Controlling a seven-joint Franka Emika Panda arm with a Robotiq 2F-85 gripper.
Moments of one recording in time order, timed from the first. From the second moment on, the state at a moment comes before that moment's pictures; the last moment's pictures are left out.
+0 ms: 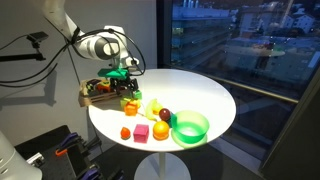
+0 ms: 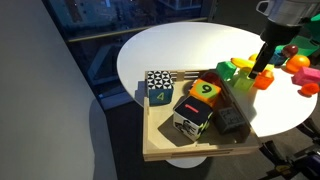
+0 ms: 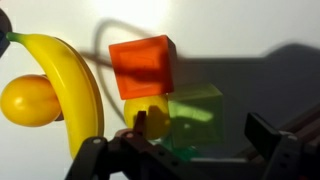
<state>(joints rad) 0.09 0.09 0.09 -2.42 -0.09 2.50 -0.24</state>
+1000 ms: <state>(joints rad) 0.11 0.14 0.10 -2.44 -0.16 2.61 -0.23</state>
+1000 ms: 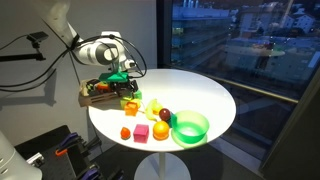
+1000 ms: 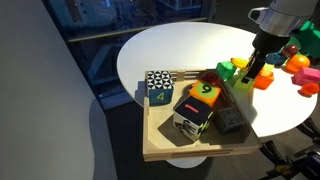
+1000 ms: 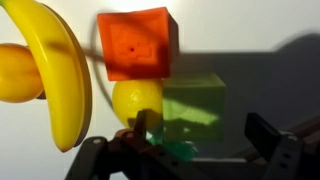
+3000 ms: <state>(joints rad) 0.13 0.07 0.12 -2.38 -0.13 2.52 -0.06</state>
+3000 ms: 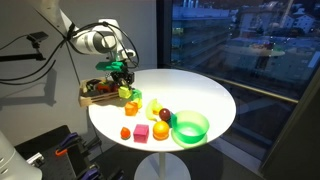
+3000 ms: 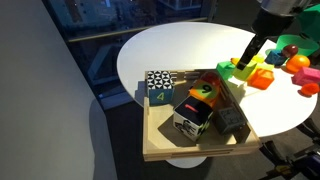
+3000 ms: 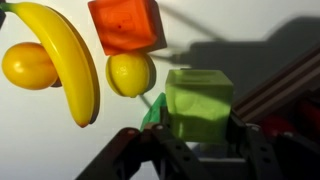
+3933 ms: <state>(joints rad) 0.20 0.03 0.19 -2.31 -0.06 2.52 0.08</state>
